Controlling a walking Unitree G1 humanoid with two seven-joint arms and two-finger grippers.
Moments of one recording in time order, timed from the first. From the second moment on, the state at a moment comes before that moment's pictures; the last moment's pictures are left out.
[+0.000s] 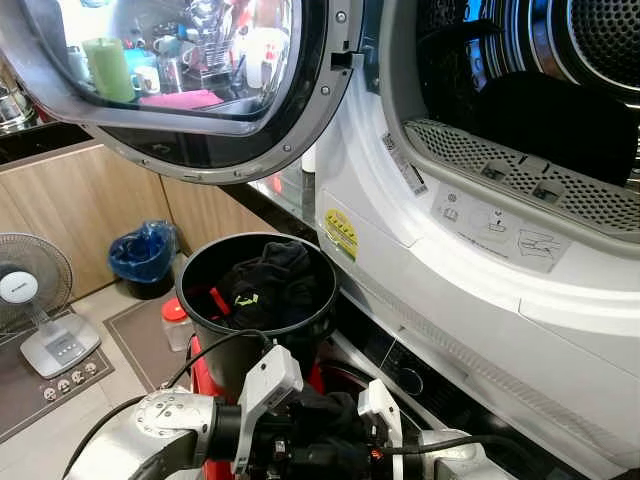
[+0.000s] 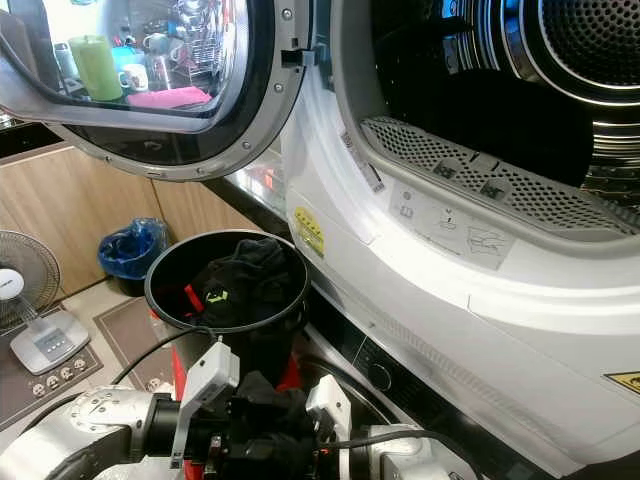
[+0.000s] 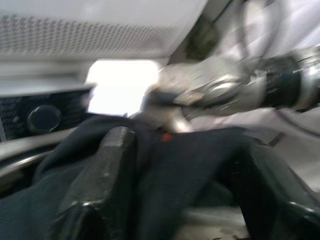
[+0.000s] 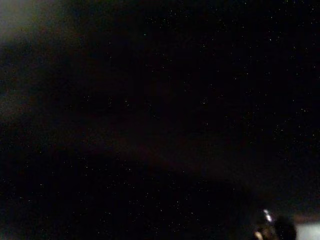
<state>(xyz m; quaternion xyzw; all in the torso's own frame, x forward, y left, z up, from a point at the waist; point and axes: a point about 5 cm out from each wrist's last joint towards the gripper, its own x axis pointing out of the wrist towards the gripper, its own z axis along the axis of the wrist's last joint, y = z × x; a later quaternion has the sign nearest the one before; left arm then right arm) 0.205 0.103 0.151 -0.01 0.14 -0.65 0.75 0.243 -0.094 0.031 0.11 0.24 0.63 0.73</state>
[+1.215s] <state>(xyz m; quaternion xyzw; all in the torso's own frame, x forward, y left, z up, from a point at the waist) 0.208 0.207 -0.014 0.09 0.40 -0.21 0.89 0.284 -0.117 0.027 0.08 0.23 0.50 0.83</state>
